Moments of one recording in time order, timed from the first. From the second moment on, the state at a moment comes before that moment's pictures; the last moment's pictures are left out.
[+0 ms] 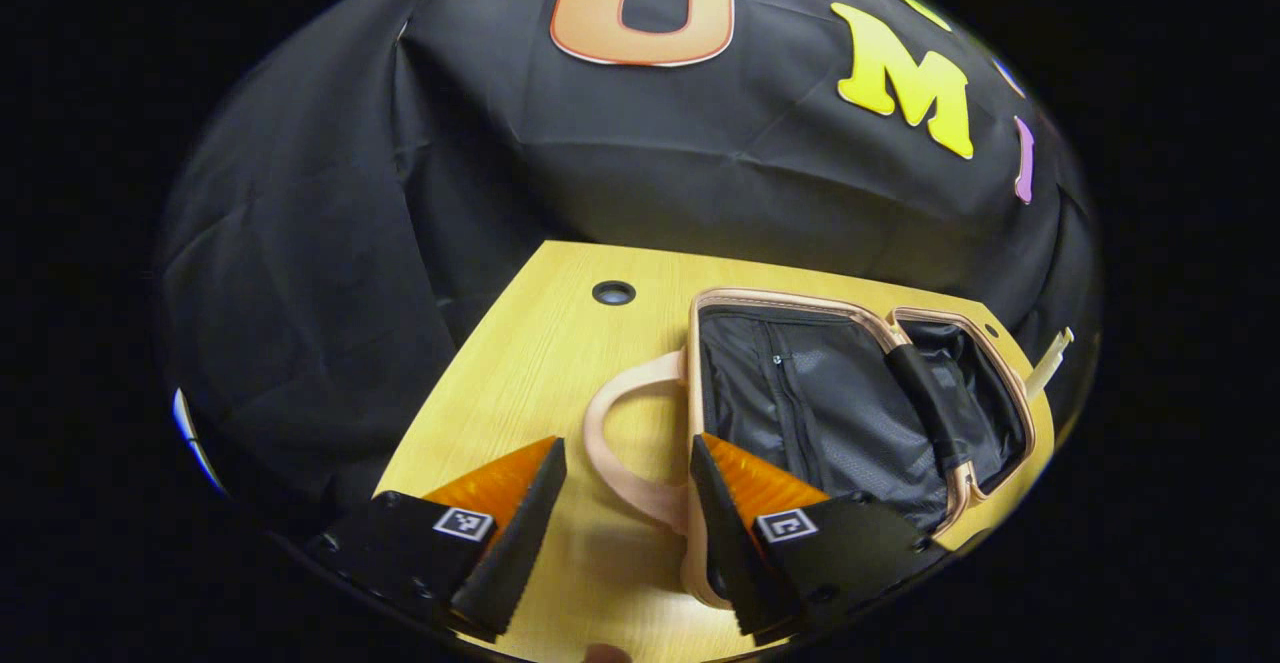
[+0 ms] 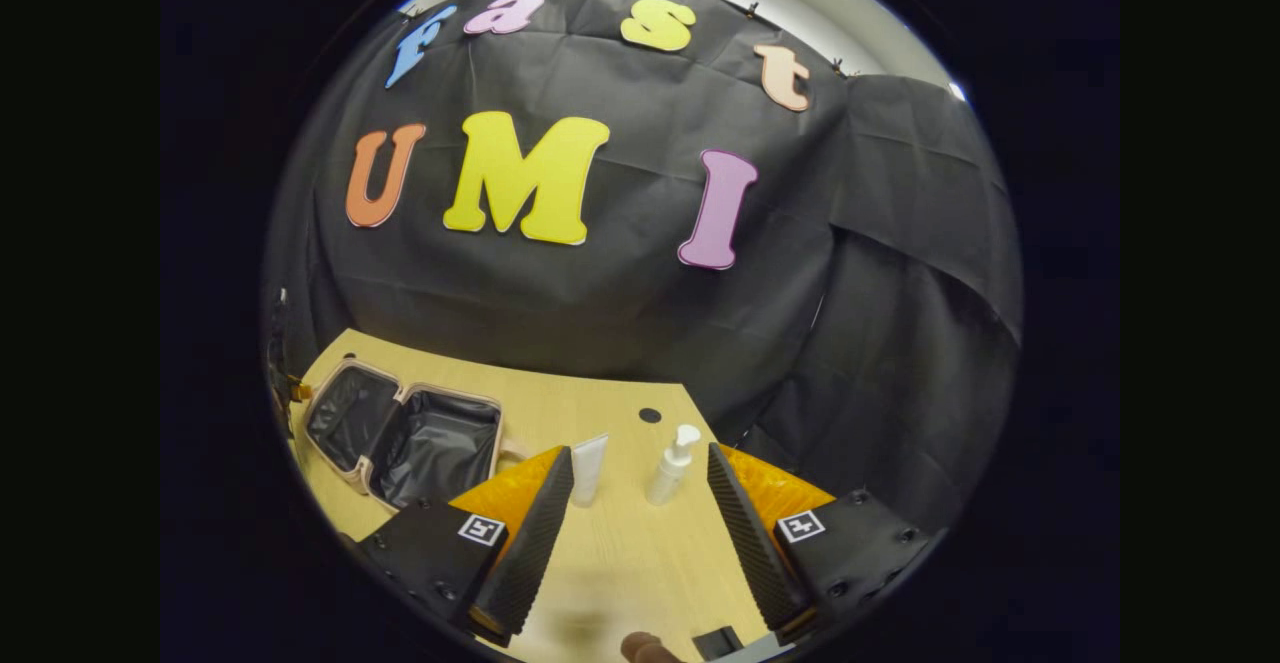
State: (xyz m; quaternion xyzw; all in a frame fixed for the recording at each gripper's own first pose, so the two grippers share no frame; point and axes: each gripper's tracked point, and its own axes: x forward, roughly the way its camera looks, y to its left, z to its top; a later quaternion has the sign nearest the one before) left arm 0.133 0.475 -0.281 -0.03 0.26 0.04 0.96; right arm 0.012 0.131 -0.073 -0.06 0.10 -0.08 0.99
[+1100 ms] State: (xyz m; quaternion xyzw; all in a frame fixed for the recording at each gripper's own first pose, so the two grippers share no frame) left arm 0.122 -0.050 -0.240 -0.03 0.26 -0.27 0.92; right arm 0.049 0.000 -0.120 -0.10 0.09 0.04 0.99
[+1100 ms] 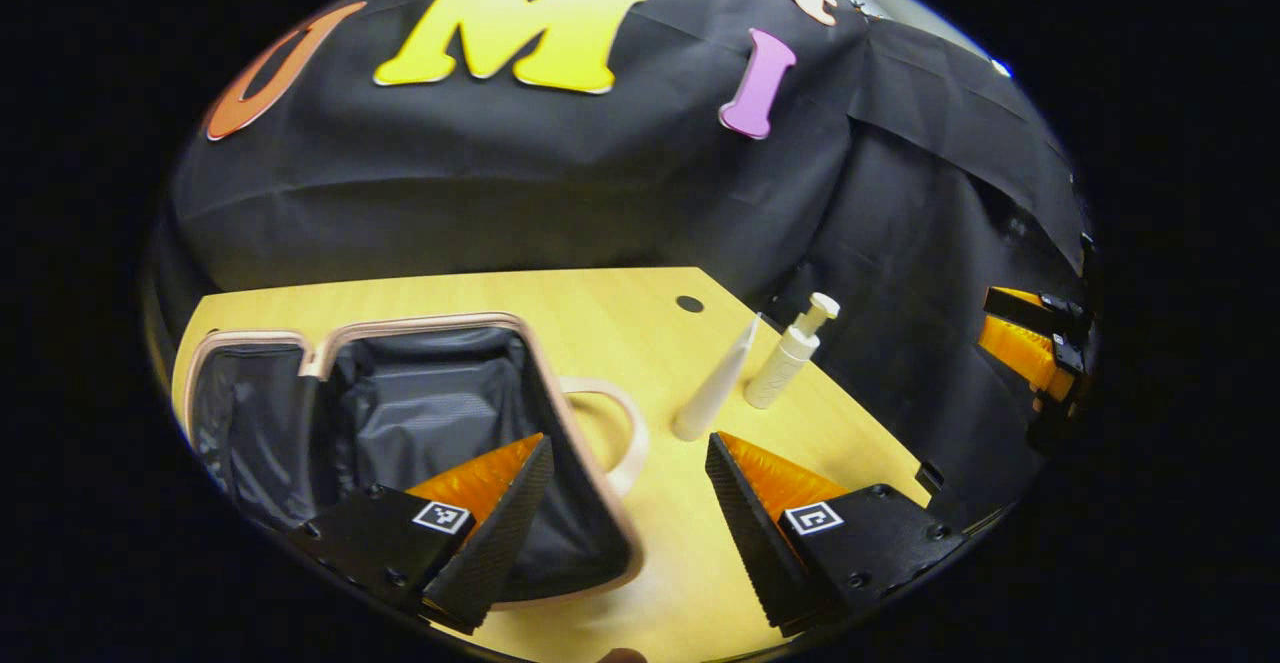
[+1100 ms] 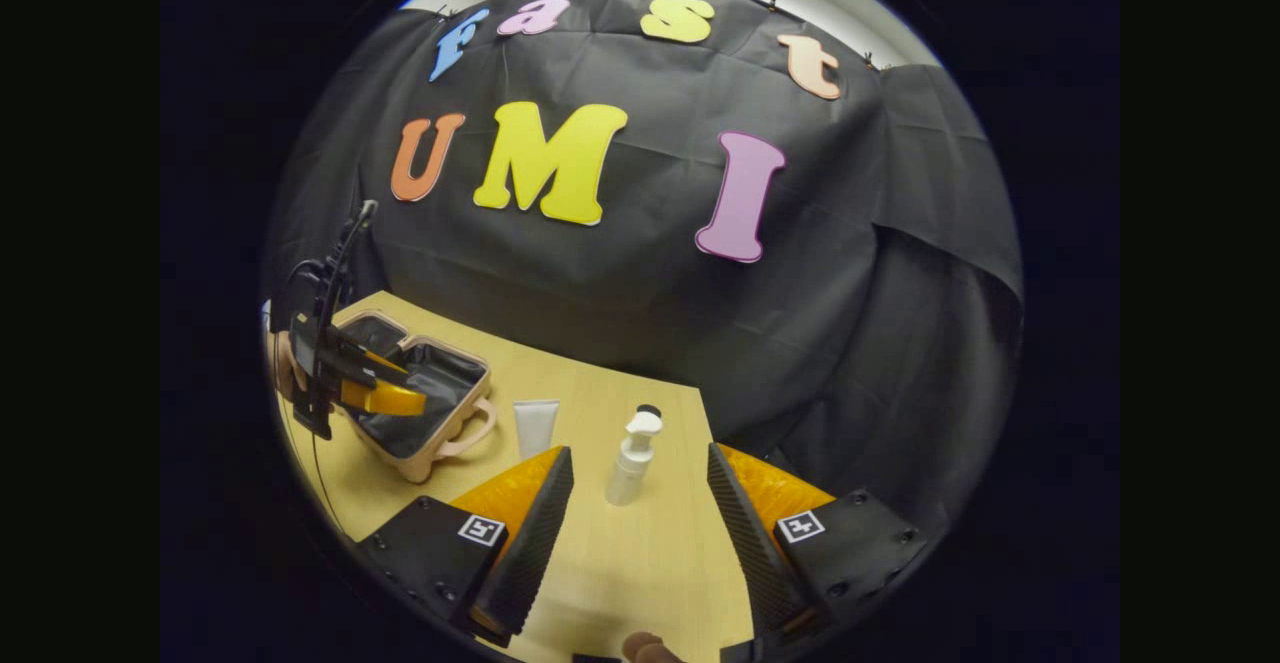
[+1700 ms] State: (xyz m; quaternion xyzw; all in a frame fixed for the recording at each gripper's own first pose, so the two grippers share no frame) left arm 0.188 -0.170 -0.302 0.02 0.29 -0.28 0.92; right arm 0.102 -0.078 -0.179 -0.10 0.16 0.06 0.98
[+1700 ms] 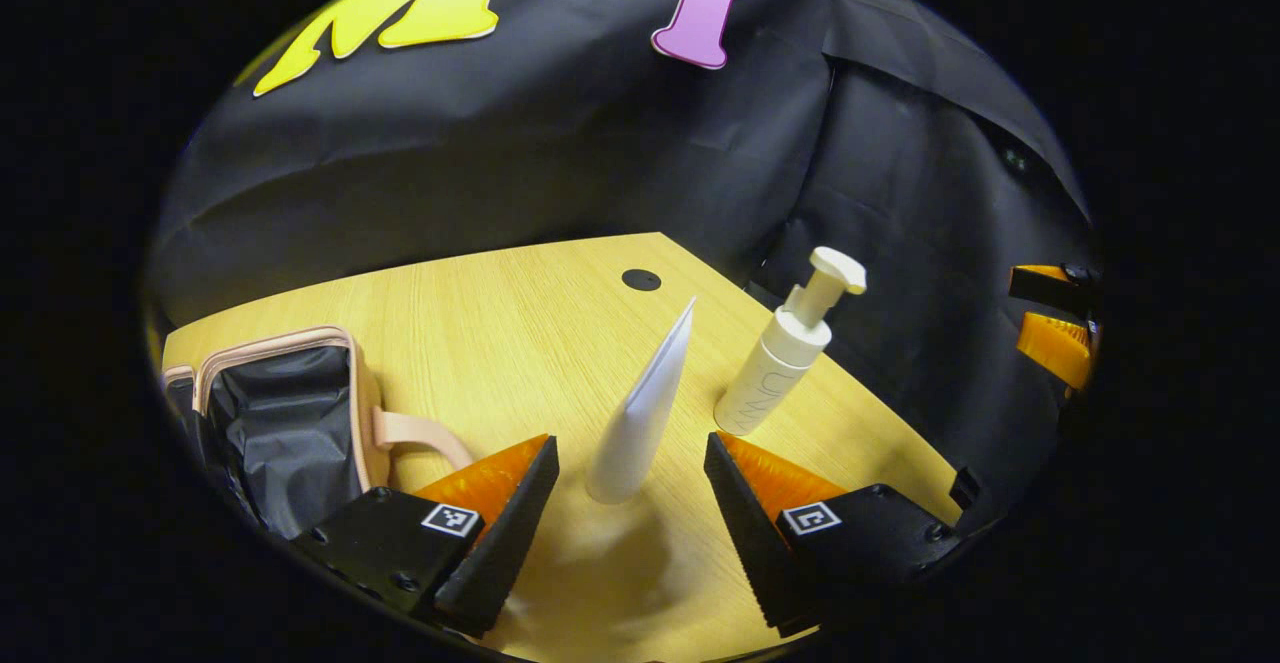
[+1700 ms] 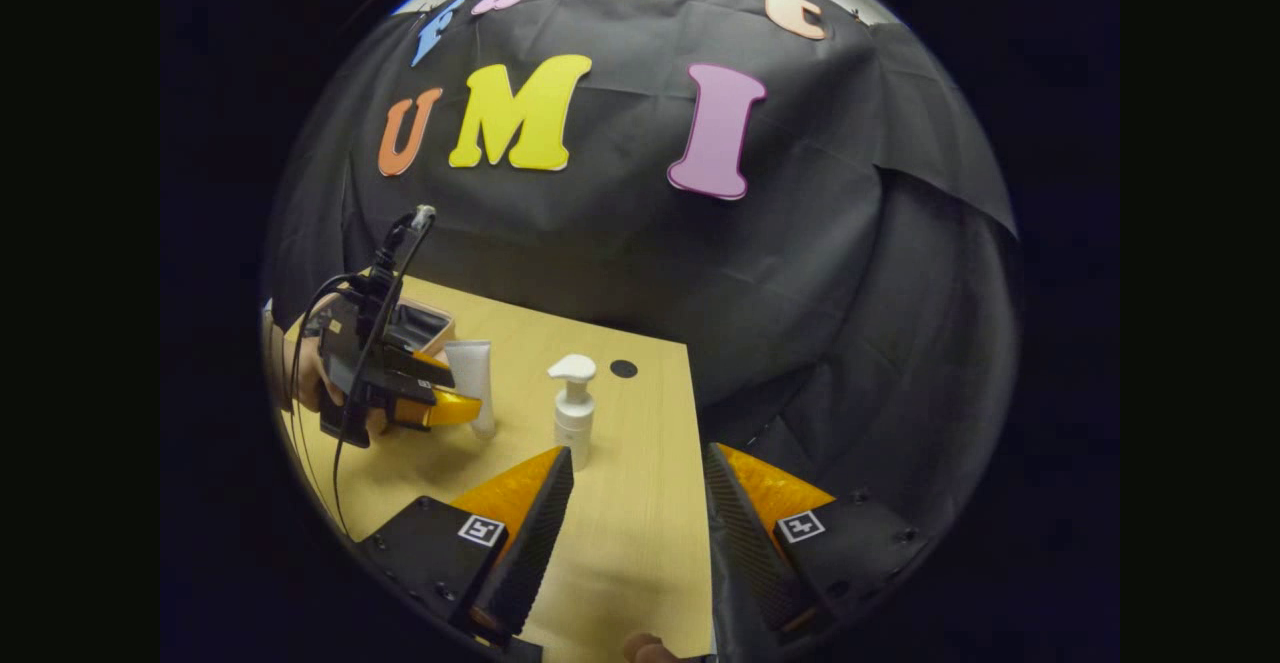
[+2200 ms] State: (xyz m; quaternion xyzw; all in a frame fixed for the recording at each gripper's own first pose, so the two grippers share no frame) left arm 0.210 -0.177 -0.333 0.03 0.30 -0.23 0.92; right arm 0.141 -0.072 -0.210 -0.08 0.19 0.10 0.97
